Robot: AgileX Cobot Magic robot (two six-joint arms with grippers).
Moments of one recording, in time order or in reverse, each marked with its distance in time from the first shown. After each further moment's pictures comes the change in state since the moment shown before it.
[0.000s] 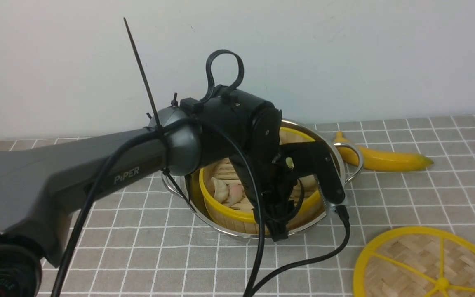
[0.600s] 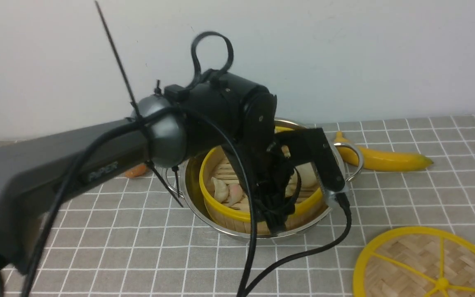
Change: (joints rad) right arm 0.000 0.000 0.000 0.000 0.000 0.000; left arm 0.000 -0.071 -0.006 0.007 0.057 -0.032
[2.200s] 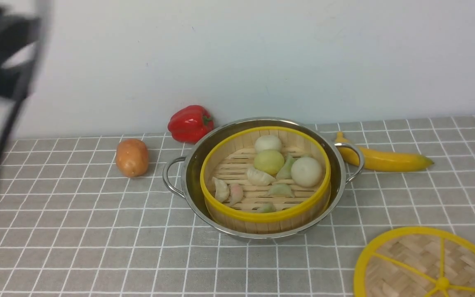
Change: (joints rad) right arm 0.000 0.000 0.000 0.000 0.000 0.000; left arm 0.484 -1.112 0.534 0.101 -0.390 -0.526
